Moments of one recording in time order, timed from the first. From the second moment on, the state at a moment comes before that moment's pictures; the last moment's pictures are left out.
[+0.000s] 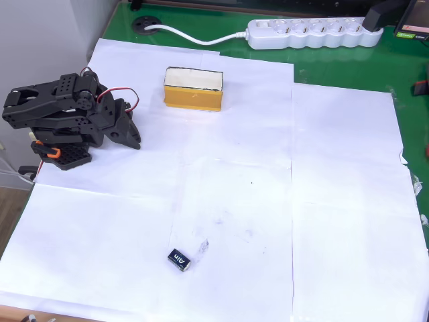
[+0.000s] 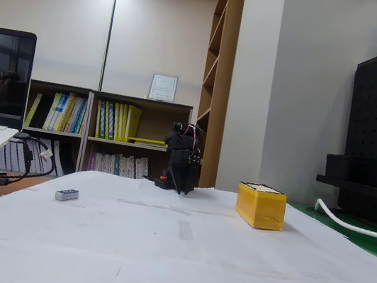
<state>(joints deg) -4.0 -11.2 5.4 81.5 -89.2</state>
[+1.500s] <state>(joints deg) 2.2 12.8 21.2 76.9 -86.7</state>
